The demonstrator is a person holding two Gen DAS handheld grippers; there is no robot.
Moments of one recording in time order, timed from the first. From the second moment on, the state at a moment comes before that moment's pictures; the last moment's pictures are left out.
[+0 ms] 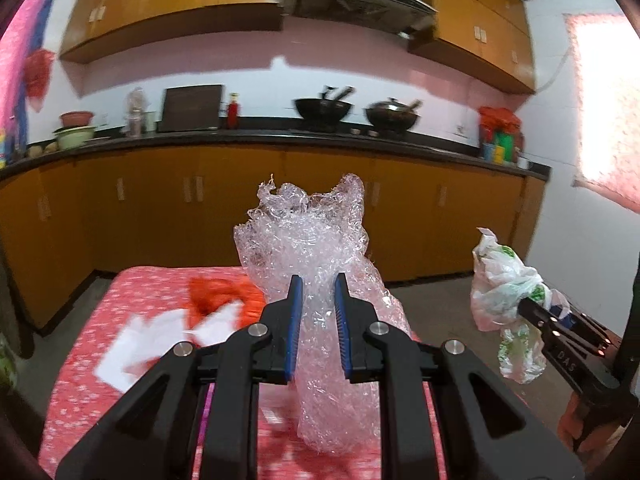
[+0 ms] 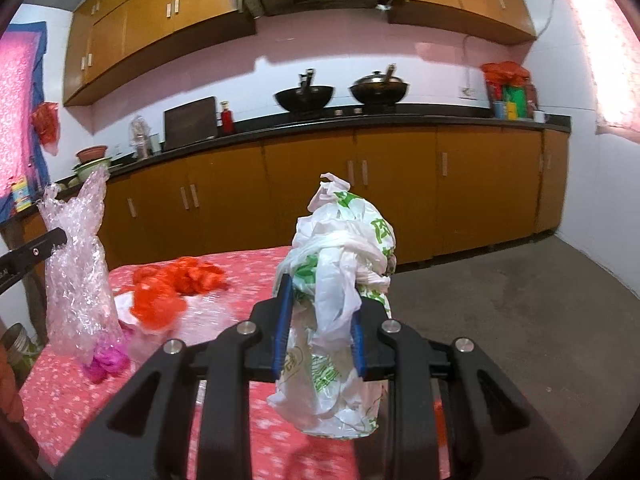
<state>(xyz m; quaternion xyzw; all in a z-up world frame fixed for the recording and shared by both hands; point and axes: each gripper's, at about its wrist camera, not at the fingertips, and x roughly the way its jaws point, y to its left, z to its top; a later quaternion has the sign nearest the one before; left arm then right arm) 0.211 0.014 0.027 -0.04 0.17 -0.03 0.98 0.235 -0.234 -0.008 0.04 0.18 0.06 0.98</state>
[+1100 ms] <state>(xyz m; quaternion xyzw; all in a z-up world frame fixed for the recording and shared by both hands) 0.265 -0.280 -0.127 0.10 0.37 -0.21 0.90 0.218 -0.449 -0.169 0.12 0.34 -0.07 0.93</state>
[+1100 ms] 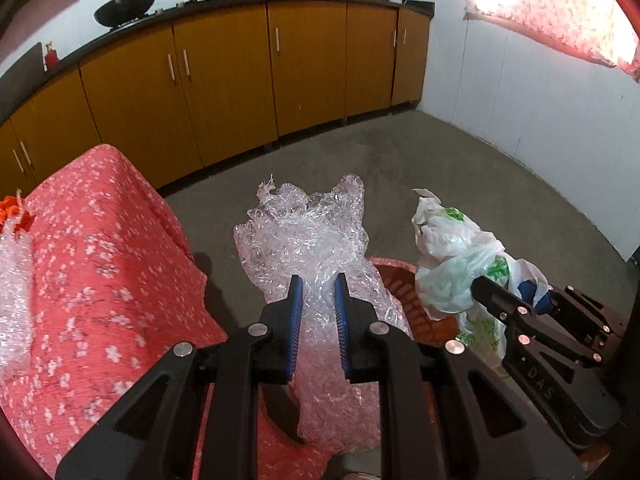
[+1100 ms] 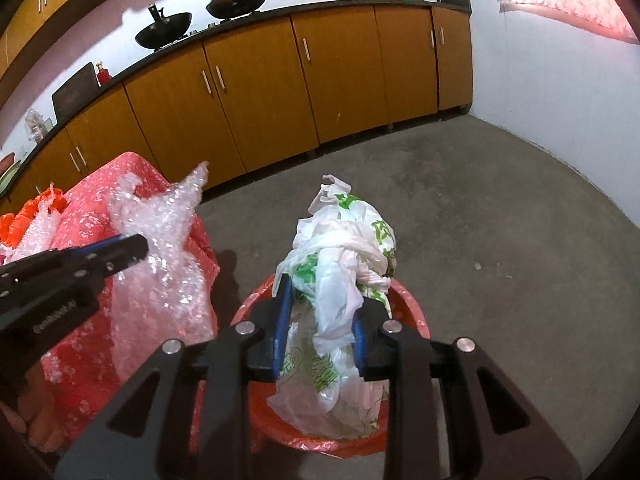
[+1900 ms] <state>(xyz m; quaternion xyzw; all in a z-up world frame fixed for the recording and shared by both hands) 0.272 -0.257 -0.108 0.04 0.38 -0.20 0.90 0.207 -0.460 -0.161 0.13 0.32 -0.08 0.93</state>
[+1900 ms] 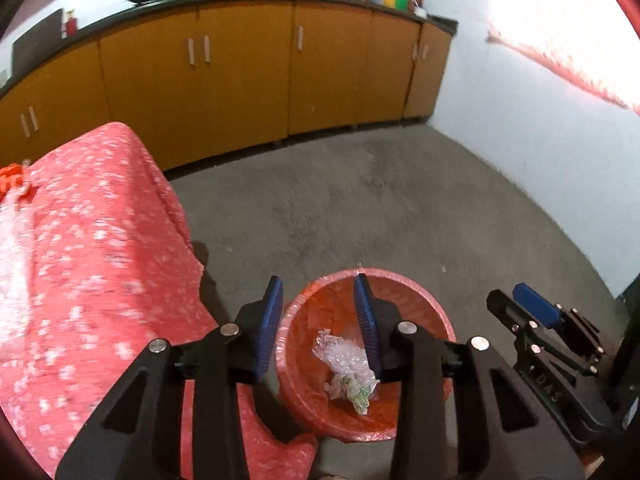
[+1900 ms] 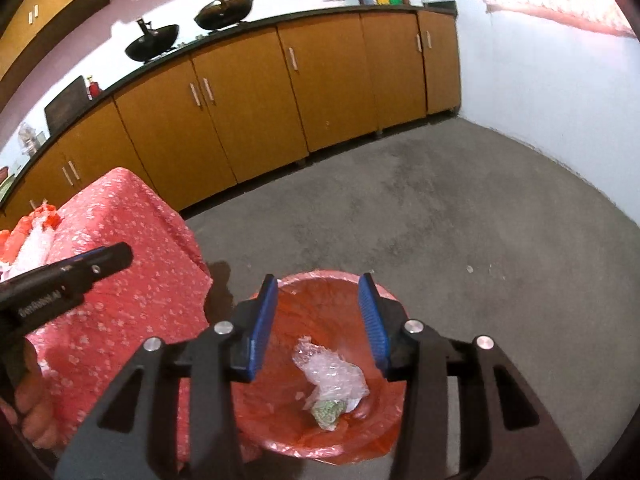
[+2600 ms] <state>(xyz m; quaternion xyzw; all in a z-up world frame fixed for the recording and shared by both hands) 0.193 0.028 -0.022 0.04 0.22 0.08 0.97 0.269 -0.215 -0.059 0.06 0.30 0.15 0.94</state>
